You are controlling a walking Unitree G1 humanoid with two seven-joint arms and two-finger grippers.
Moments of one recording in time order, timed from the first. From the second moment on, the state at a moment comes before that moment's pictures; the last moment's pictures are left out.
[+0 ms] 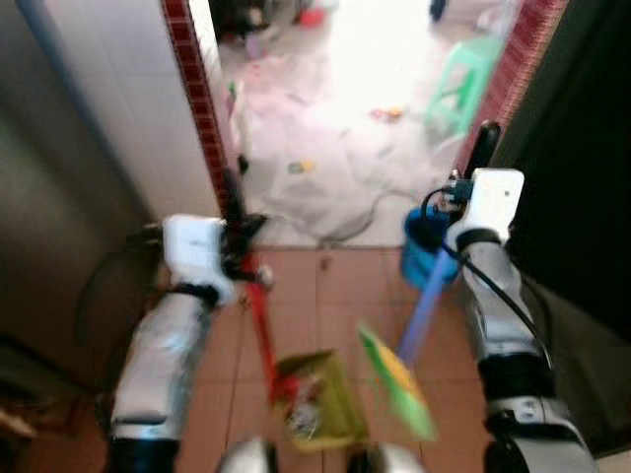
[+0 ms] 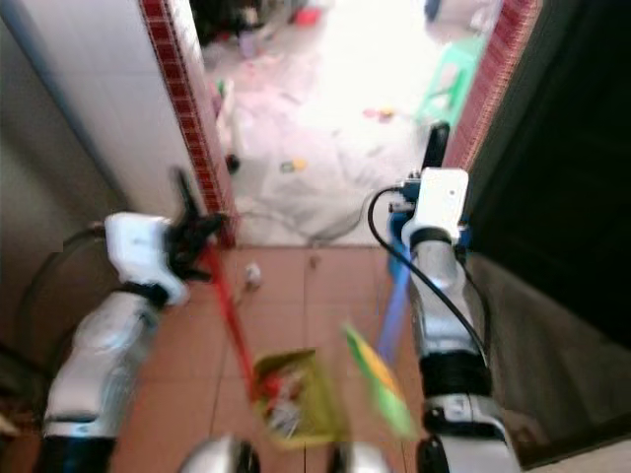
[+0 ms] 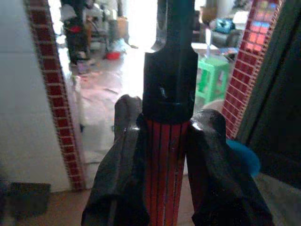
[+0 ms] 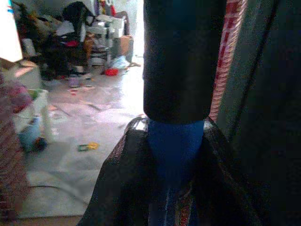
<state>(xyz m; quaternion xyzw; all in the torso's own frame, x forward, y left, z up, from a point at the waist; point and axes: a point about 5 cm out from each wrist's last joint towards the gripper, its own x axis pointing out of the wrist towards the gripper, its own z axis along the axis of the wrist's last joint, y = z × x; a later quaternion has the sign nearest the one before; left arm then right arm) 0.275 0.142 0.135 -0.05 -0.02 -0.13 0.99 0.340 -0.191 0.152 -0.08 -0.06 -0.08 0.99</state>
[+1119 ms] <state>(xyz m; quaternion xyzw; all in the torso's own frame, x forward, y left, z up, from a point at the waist) 0.306 0.172 0.213 -0.13 -0.16 -0.05 0.98 0.337 -0.203 0.143 -0.11 -0.03 -0.11 0.99</state>
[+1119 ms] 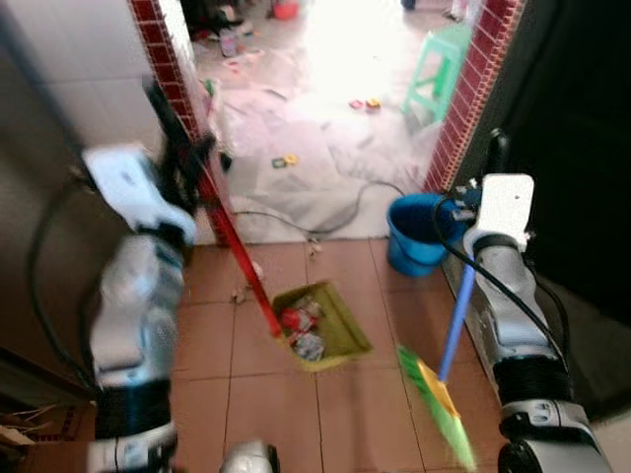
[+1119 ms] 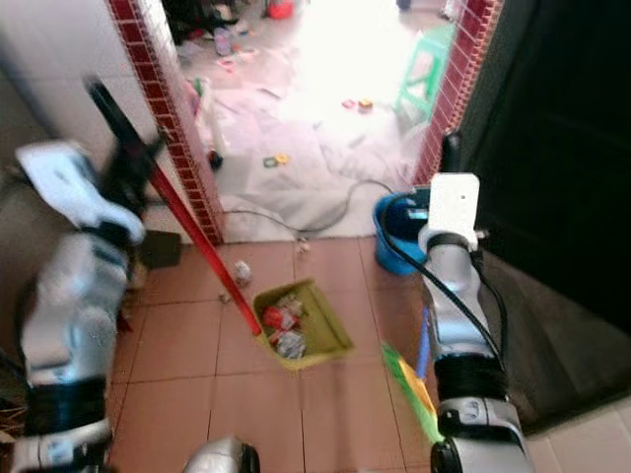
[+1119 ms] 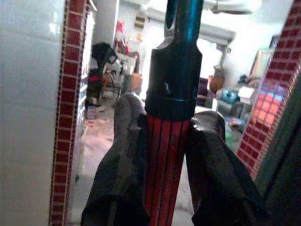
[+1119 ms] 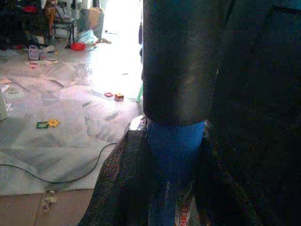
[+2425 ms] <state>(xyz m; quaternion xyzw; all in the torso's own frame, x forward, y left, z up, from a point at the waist) 0.325 0.165 0.244 -0.17 -0.22 -0.03 0.96 0.342 -0.174 0.137 -0.09 -0.03 -0.05 0.99</state>
